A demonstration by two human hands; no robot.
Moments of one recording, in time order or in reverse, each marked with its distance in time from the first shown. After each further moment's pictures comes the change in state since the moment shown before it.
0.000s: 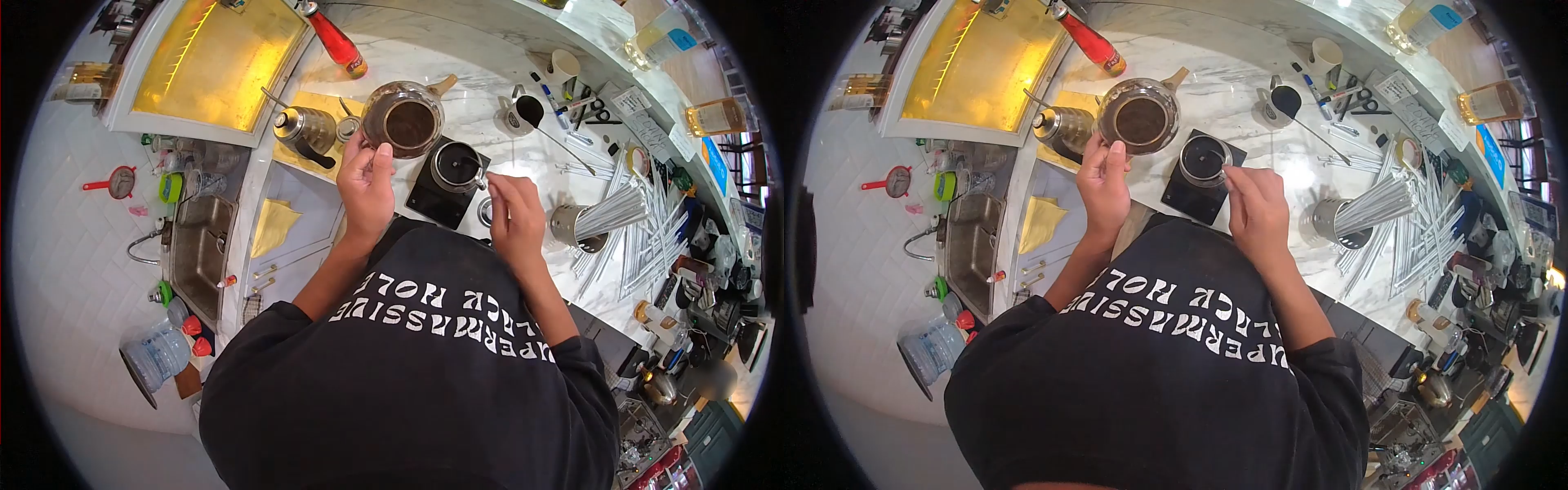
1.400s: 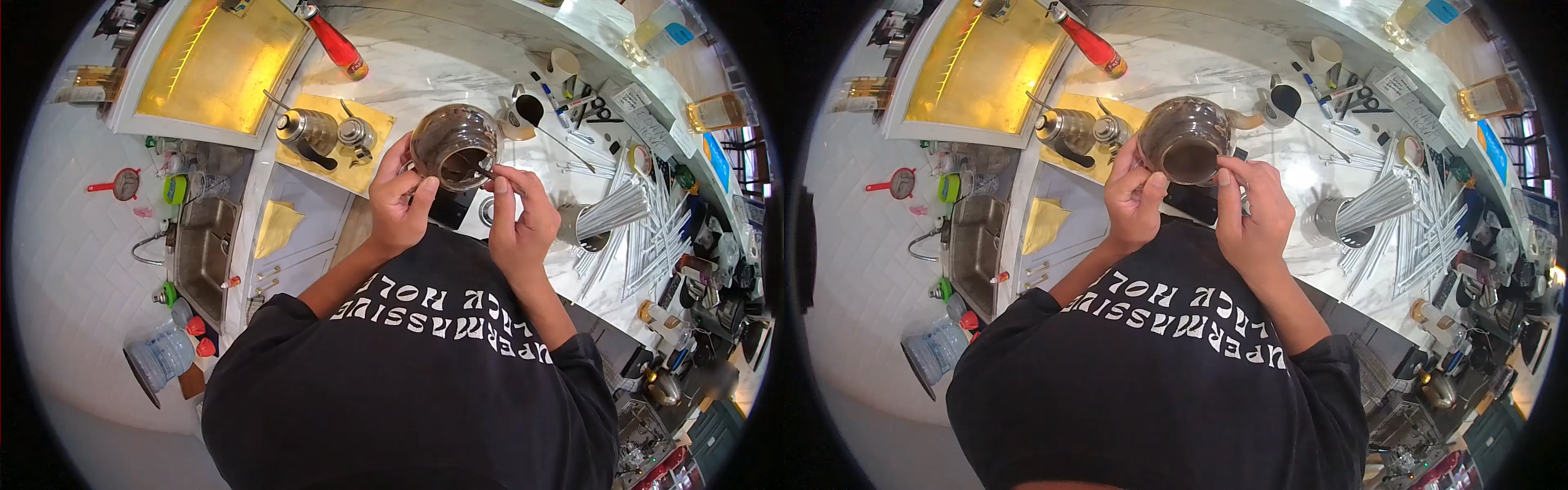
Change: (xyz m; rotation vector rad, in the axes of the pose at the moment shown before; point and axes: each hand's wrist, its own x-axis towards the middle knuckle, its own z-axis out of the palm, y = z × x) left_hand -0.023 0.016 0.023 -0.032 -0.269 0.152; right_hand 0.021 -0.040 -0.009 0.198 0.117 0.183
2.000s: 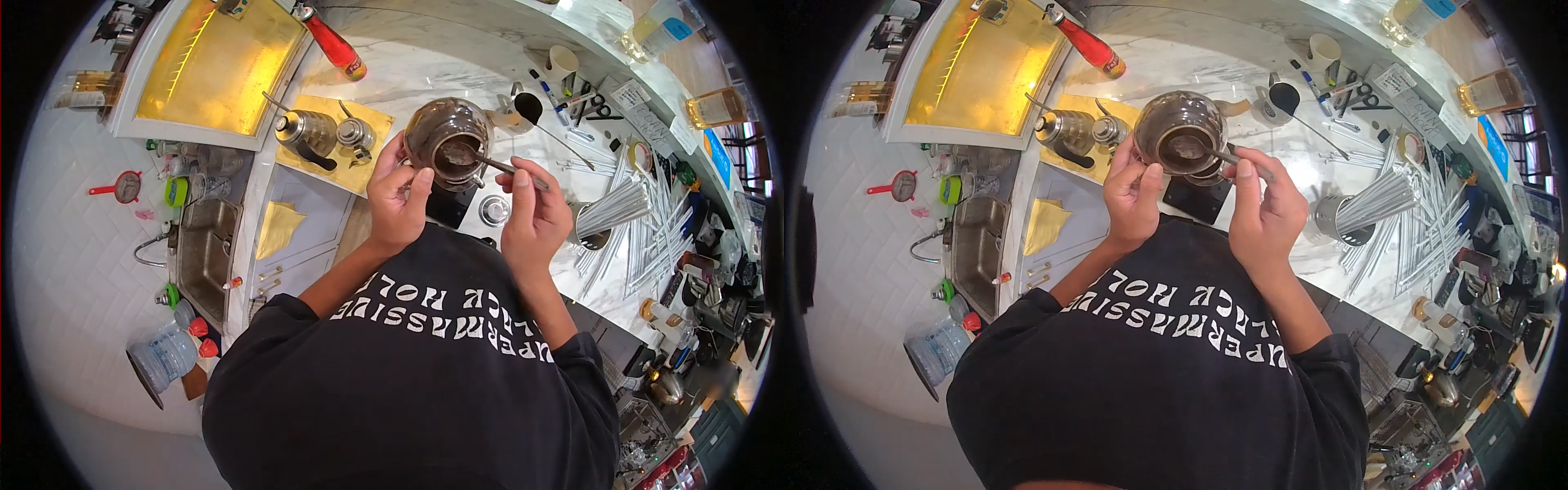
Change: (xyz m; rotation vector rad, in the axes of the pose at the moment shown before) left_hand 0.001 -0.004 0.003 0.030 0.051 -0.040; right_hand 0.000 -0.003 -0.004 0.310 0.121 0.294
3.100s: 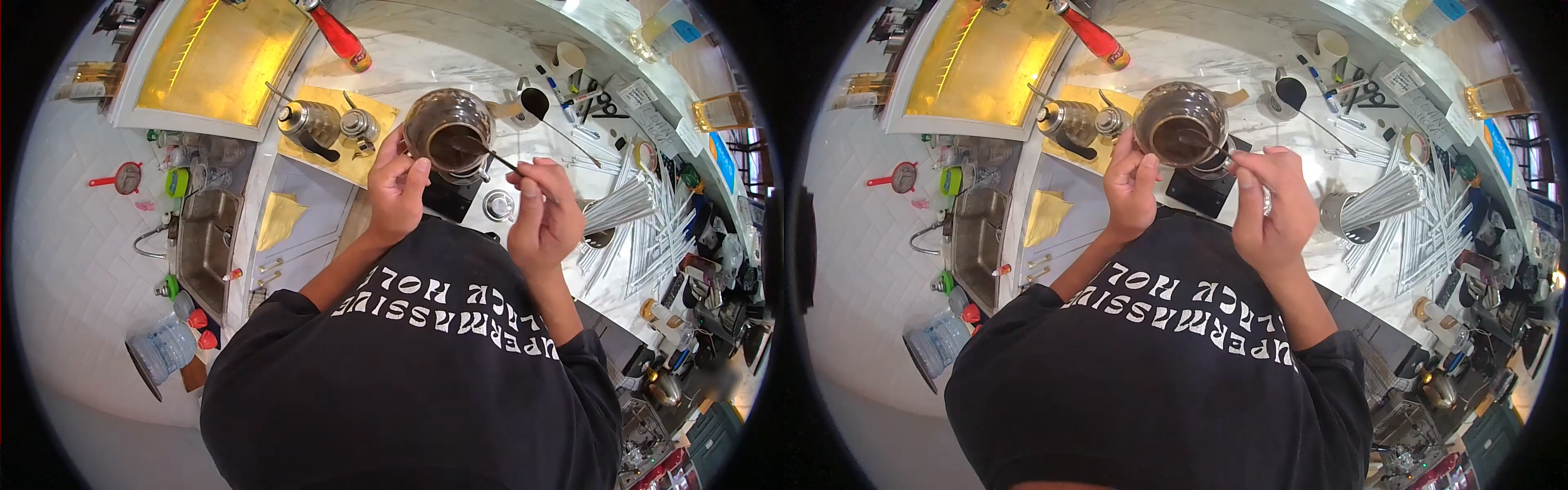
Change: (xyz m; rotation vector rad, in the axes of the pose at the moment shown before) left_hand -0.001 -0.006 -0.006 -0.083 0.019 -0.066; right_hand 0.009 0.002 -0.009 -0.169 -0.115 -0.451
